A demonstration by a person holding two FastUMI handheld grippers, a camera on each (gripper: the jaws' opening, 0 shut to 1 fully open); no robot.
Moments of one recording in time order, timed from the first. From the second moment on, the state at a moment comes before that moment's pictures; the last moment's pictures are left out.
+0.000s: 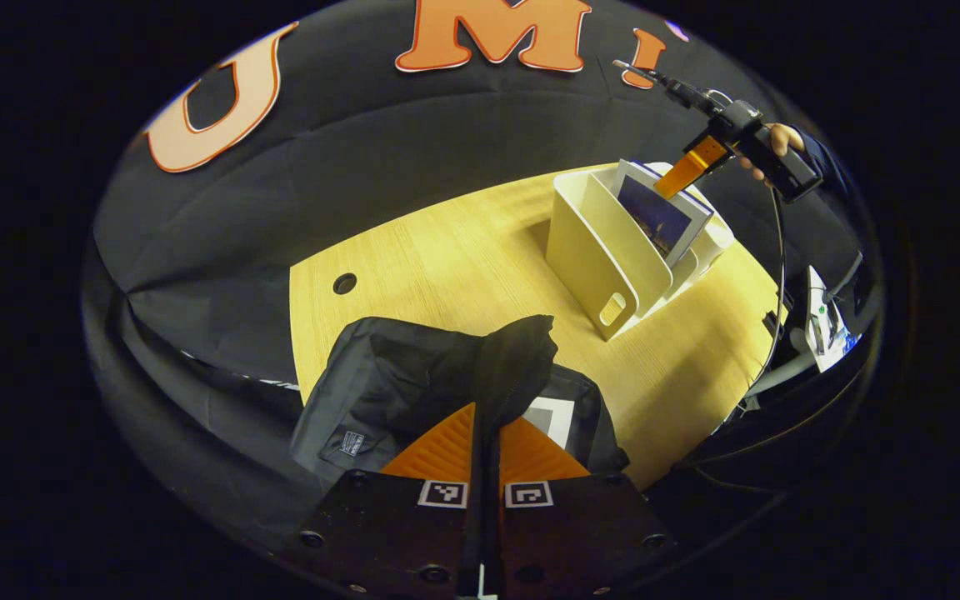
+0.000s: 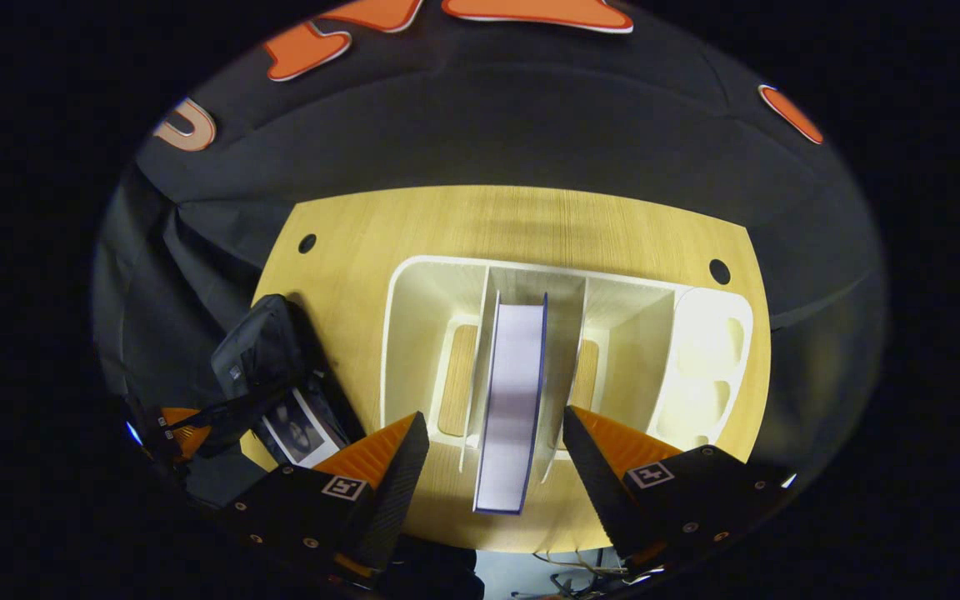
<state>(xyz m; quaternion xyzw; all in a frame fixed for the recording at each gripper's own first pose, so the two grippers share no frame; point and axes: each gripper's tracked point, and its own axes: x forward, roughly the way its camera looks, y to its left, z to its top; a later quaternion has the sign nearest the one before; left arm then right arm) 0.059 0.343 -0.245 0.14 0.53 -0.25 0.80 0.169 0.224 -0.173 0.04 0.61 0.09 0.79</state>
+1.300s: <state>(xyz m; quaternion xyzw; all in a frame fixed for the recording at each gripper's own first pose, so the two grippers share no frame) 0.057 0.352 -0.250 0.16 0.50 -0.32 0.79 0.081 0.204 -0.119 0.12 0.59 -0.03 0.80</state>
